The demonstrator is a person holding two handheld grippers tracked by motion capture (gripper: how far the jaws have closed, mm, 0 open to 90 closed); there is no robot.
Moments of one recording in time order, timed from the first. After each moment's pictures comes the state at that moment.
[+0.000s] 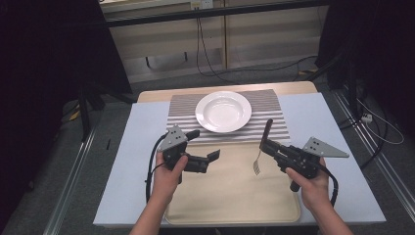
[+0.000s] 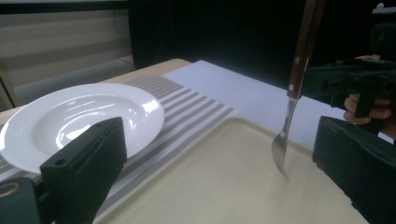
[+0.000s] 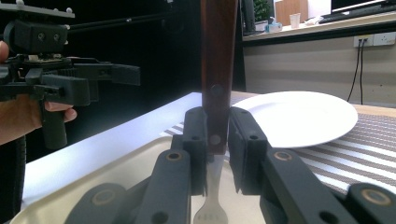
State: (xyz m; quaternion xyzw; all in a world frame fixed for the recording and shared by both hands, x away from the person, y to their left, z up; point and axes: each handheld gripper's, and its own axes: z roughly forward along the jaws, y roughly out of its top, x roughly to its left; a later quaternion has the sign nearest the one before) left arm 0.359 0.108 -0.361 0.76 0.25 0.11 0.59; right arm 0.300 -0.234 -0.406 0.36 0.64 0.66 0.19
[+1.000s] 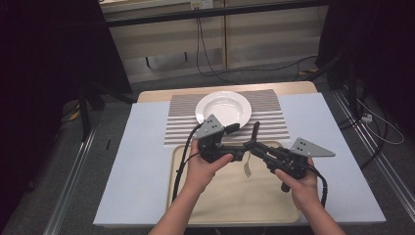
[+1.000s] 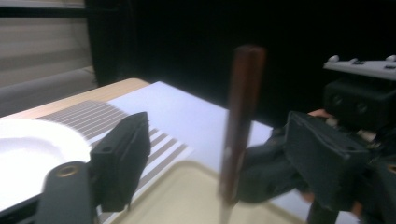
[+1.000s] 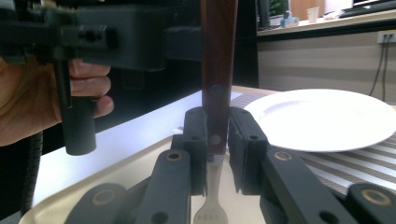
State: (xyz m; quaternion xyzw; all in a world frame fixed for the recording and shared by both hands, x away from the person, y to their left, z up) left arm 0.362 0.022 -0.346 0.75 0.21 0.06 0.62; right arm 0.305 -0.209 -0.409 0.34 0.65 0.65 0.18
